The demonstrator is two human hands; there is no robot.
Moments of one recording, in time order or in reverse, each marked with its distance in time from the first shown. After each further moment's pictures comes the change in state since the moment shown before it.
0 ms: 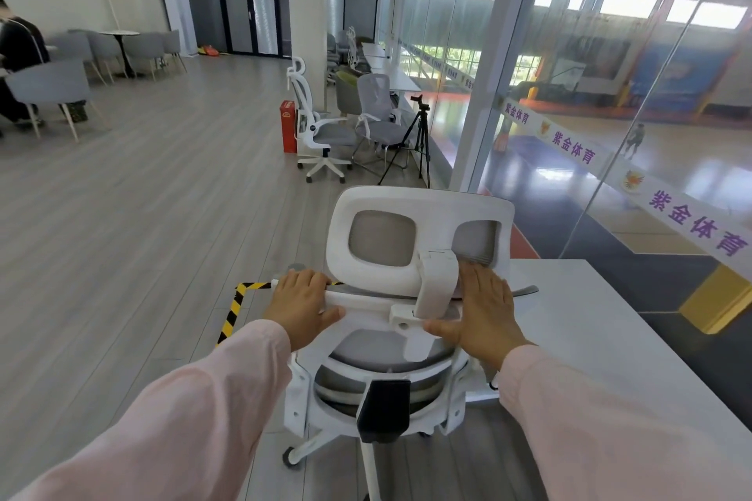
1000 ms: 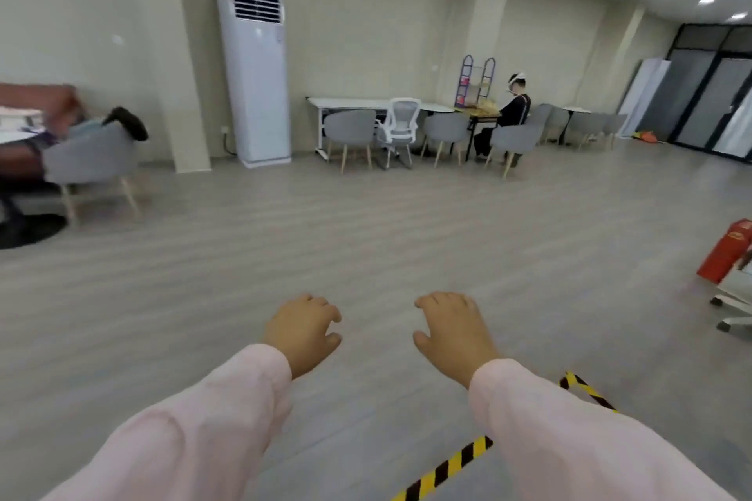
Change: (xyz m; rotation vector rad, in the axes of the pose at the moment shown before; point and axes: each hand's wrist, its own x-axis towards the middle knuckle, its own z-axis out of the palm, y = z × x) left_hand -0.491 -0.272 -0.181 0.211 0.182 -1.007; right_hand -0.177 -0.543 0.166 -0.079 -0.248 -1.327
